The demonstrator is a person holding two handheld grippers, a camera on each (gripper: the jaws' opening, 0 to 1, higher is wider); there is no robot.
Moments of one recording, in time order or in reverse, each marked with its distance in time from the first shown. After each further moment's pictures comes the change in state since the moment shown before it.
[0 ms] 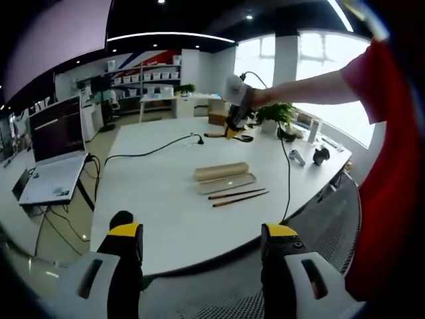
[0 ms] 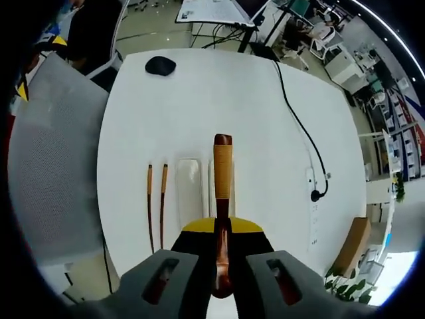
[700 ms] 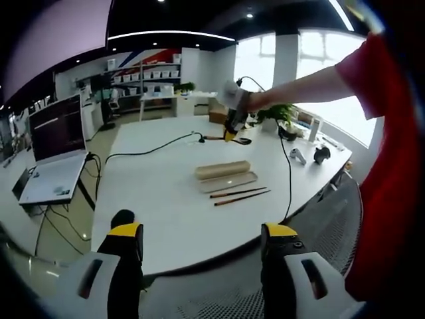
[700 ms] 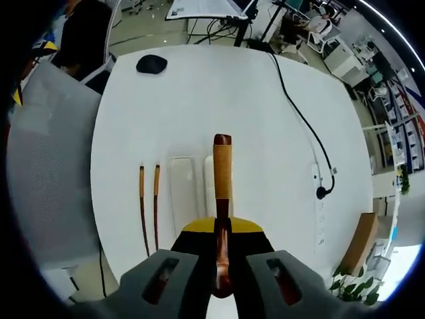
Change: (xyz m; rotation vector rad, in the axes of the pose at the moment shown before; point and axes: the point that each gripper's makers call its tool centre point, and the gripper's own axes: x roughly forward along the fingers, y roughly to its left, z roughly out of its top) left arm 0.001 0.005 -0.004 -0.005 0.008 0.000; right arm 0.023 -0.013 -0.006 0.038 -0.001 0.013
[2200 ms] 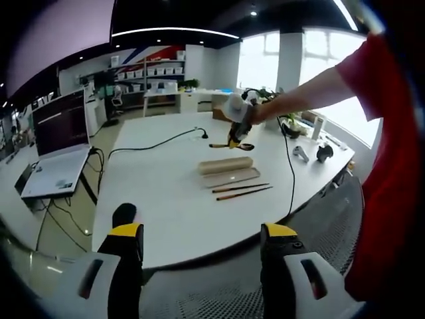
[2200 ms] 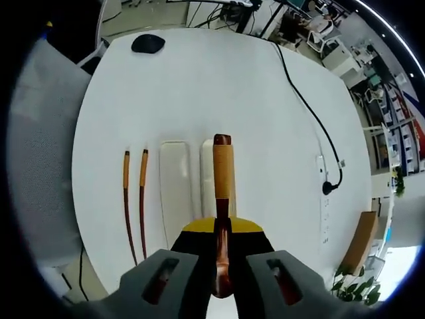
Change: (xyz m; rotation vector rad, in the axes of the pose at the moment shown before) left arm -0.003 0.000 -0.010 -0.013 0.018 0.023; right arm 0.043 0.004 -0.021 -0.027 0.017 -0.048
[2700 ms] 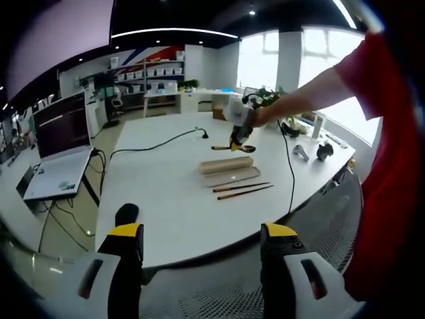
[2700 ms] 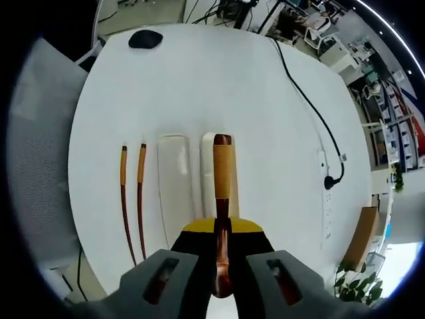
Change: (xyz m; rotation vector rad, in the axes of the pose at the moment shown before) left arm -0.008 0.001 -0.001 0.016 0.008 0.010; right arm 0.006 0.003 -0.008 -0.008 0.013 -0.016
